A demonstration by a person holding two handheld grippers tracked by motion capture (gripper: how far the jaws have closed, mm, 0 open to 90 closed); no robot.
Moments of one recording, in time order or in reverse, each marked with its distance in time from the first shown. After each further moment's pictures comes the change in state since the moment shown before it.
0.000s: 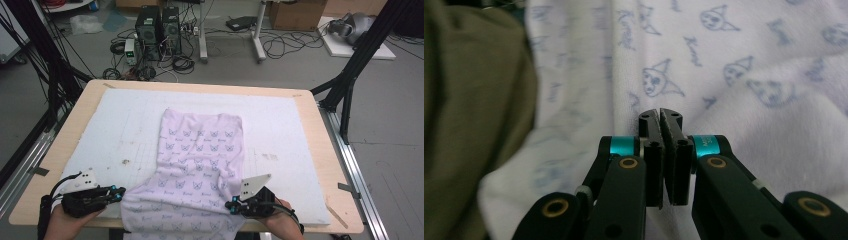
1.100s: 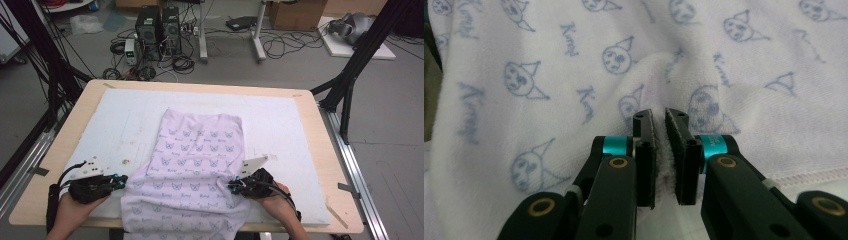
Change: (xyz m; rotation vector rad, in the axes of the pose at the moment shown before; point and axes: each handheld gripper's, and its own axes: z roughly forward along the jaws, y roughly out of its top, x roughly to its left) left arm 0.021 0.011 0.014 0.005 0.084 -0.030; right arm -0.051 0.001 0.006 0.043 -0.151 0.060
